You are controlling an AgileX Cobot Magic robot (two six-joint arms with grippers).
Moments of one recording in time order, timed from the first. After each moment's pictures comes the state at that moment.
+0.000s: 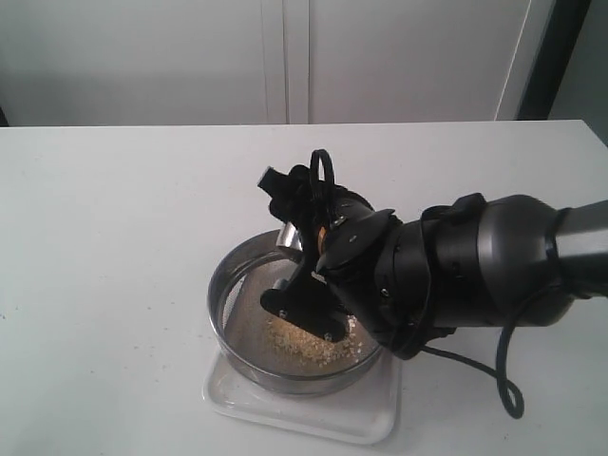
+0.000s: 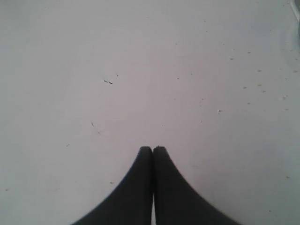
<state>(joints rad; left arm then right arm) -0.06 0.00 -0.01 -0.11 0.57 0.19 0.89 1.75 -0.94 -1.70 0.63 -0.31</state>
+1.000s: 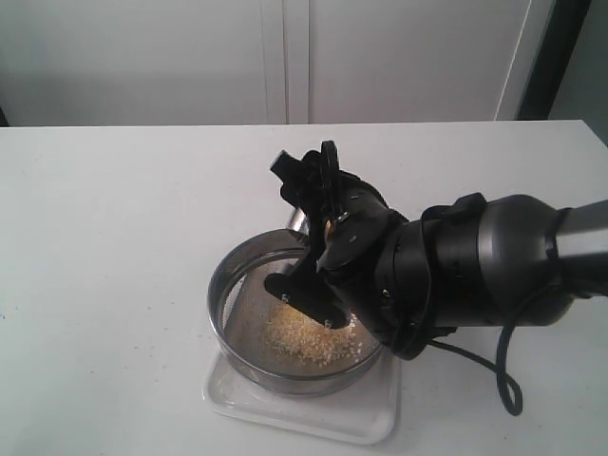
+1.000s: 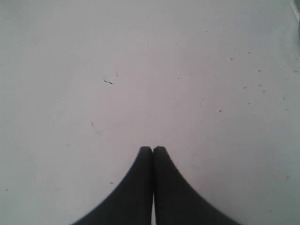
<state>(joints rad) -0.06 0.00 -0.01 -0.11 0.57 0.19 0.89 1.75 -0.94 -1.73 0.72 -0.22</state>
